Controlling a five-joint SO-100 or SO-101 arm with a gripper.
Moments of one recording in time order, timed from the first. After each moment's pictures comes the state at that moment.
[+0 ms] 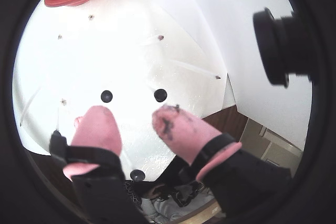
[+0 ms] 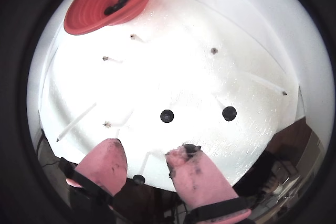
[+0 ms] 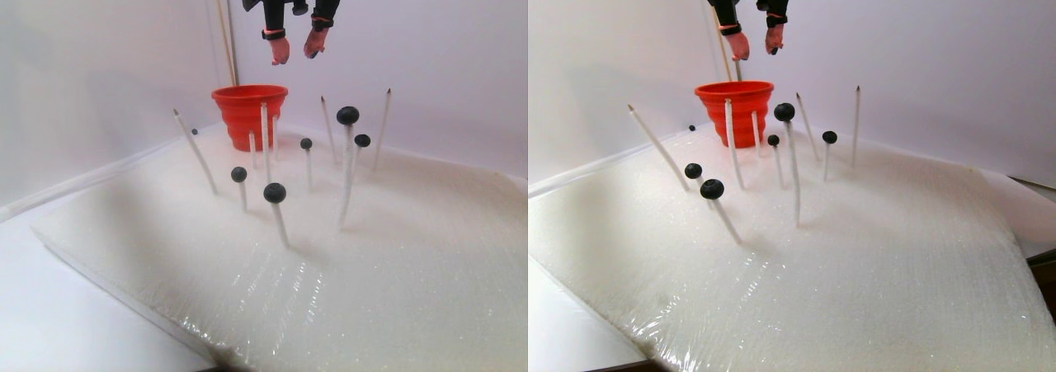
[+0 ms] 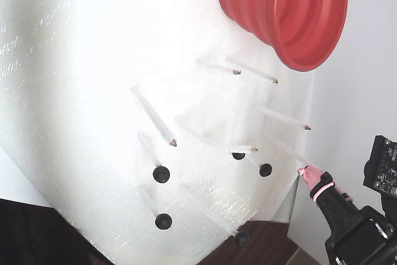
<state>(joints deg) 12.6 133.2 134.2 23.4 -105.2</state>
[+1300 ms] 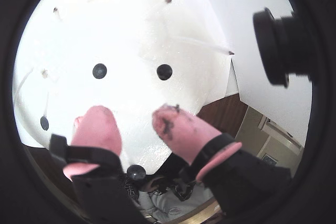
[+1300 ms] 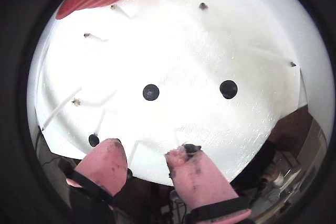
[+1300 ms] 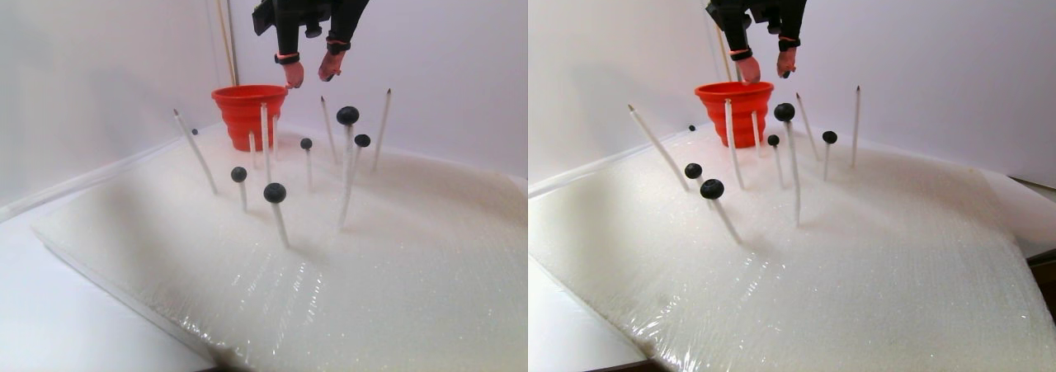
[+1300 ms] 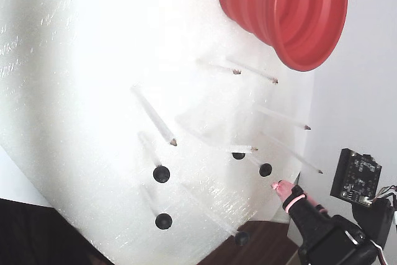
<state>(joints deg) 15.9 129.6 139.9 17.7 -106.6</state>
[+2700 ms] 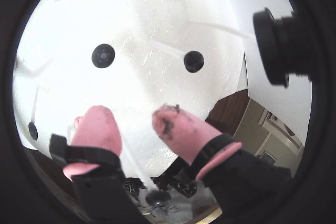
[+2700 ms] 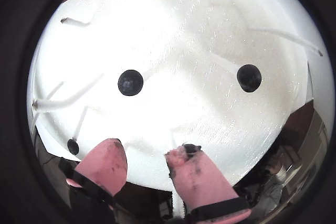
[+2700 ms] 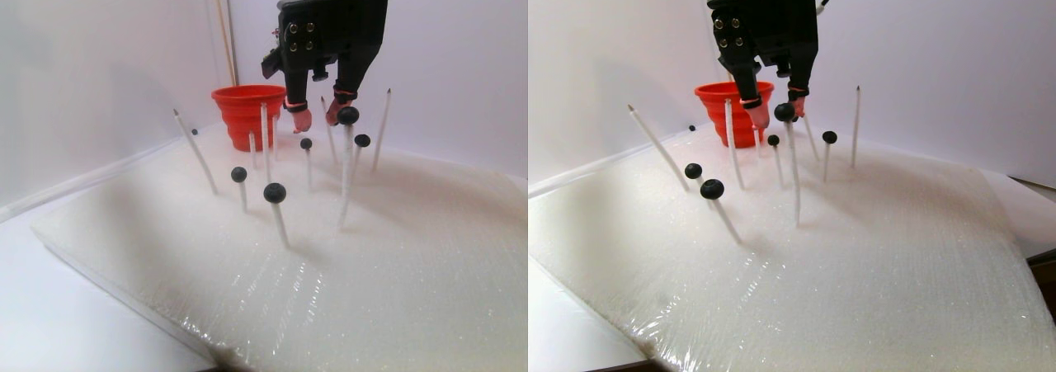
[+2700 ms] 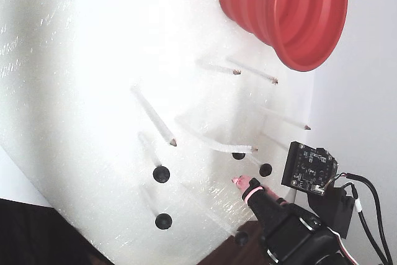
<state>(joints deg) 17.2 112.9 141.3 2.6 -107.2</state>
